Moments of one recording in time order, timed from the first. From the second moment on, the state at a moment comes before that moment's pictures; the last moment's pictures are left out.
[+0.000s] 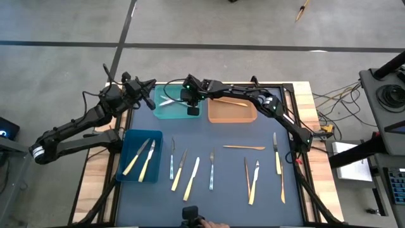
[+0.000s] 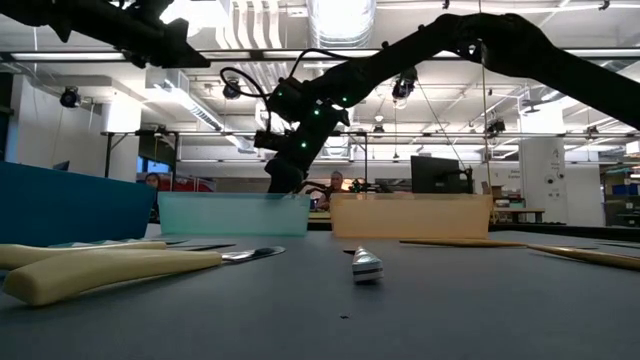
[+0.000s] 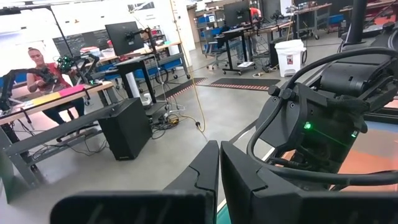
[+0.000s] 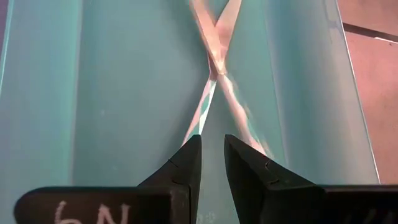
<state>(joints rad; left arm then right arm) 0.59 0.67 0.57 0.09 -0.20 0.22 -0.41 2.44 2.13 -0.56 -0.03 -0.47</state>
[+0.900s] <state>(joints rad) 0.59 0.77 0.58 0.03 -0.06 0.05 -0.38 2.10 2.13 -0.99 -0.03 -0.49</state>
